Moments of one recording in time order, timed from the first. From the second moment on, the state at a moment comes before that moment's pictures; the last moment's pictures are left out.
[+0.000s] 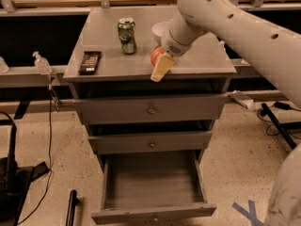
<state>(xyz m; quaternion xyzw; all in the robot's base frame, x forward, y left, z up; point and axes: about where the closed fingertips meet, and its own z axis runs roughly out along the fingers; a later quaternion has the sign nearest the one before) 0.723 -0.052 0.866 -0.60 0.73 -0.03 0.31</state>
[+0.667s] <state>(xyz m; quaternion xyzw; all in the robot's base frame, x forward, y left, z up) 0.722 -0.028 0.846 -0.61 0.72 -0.01 0.31</state>
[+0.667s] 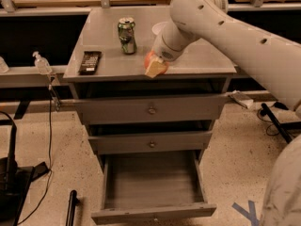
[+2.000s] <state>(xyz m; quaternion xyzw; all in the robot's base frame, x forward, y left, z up) 0.668 -0.039 0.950 -0.59 0.64 0.04 0.49</state>
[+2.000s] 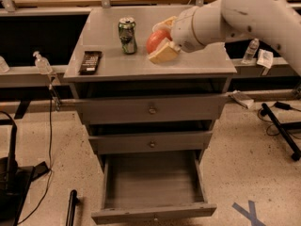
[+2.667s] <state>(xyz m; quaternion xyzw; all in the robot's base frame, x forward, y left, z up) 0.653 -0.053 0.961 -0.57 0.62 0.07 0.54</state>
